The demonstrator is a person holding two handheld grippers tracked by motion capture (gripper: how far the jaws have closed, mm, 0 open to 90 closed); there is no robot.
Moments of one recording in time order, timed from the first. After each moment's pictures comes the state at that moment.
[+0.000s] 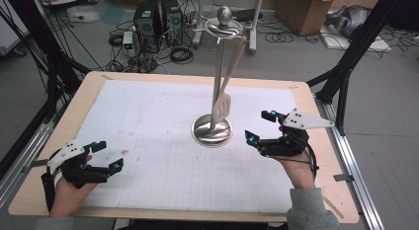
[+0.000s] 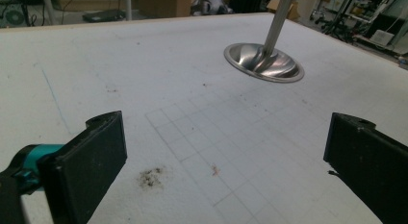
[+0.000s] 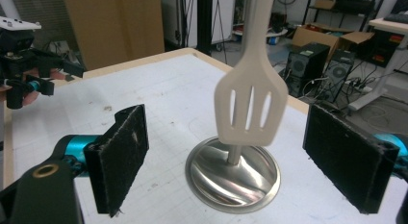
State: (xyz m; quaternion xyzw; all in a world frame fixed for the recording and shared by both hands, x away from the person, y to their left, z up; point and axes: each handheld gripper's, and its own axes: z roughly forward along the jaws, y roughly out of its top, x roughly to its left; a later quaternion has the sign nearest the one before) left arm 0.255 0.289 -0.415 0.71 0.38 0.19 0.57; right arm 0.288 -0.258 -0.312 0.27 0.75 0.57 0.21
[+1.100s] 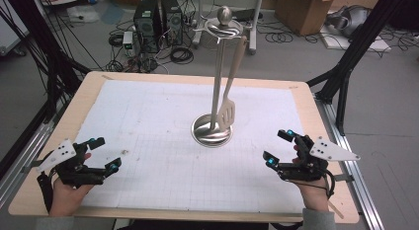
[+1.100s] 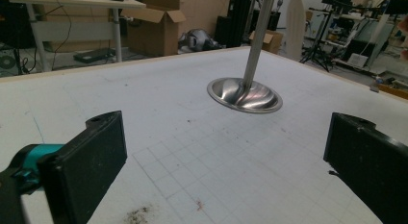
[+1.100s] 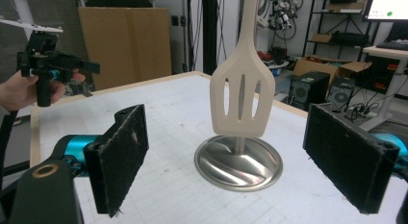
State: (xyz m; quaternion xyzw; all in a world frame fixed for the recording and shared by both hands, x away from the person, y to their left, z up) left arm 0.247 0.290 -0.403 0.68 0.33 0.21 0.61; right arm 0.247 -0.305 -0.352 0.26 0.70 0.63 0.21
